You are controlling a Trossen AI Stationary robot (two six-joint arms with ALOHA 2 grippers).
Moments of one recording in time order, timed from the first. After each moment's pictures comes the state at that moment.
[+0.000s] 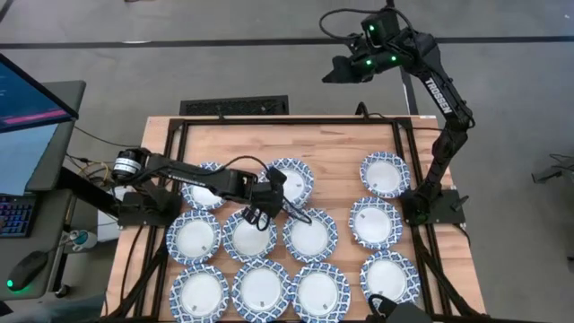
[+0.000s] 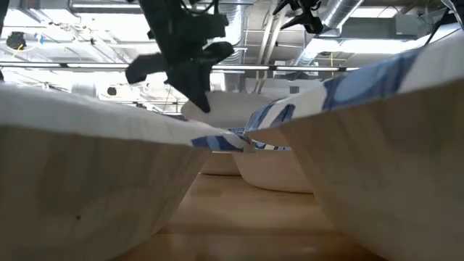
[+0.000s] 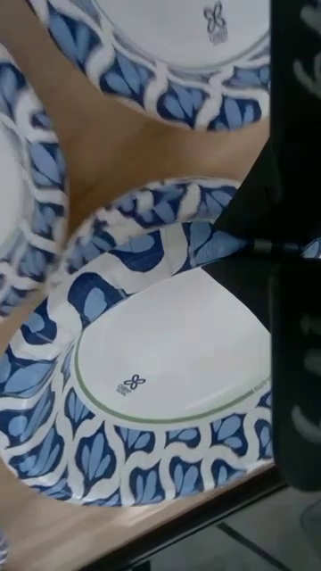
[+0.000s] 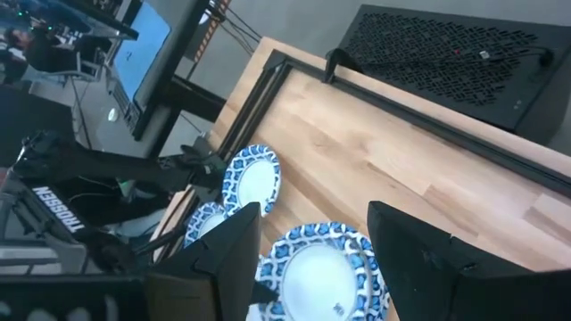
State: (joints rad) left arm -0.08 1.69 1.23 -0.62 -0.27 0.68; right arm -0.78 1.79 2.33 -1.30 -0.52 0.44
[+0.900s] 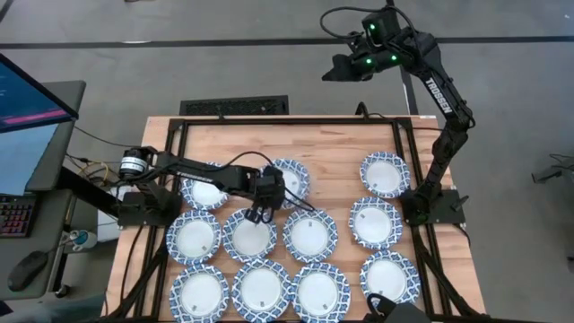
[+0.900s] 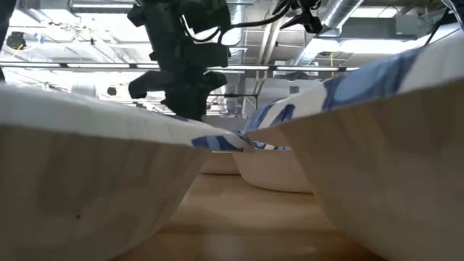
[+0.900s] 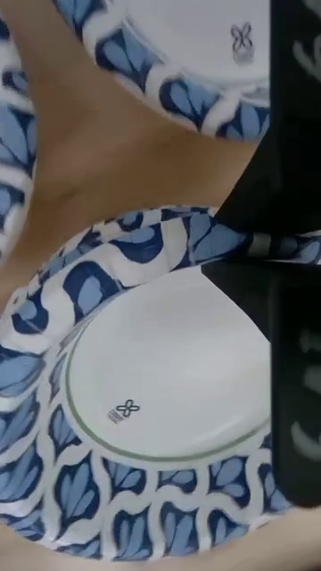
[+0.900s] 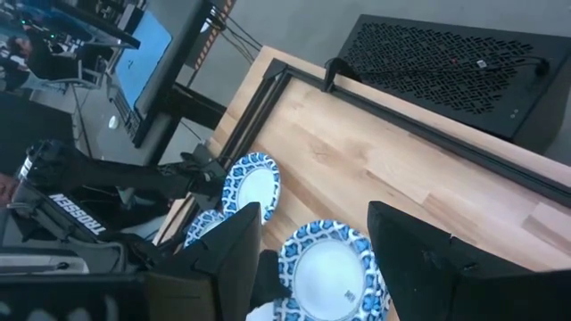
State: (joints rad) left arm -0.01 1.74 1.18 -0.59 -0.15 0.51; right arm -0.78 1.79 2.33 -1.28 -0.51 0.44
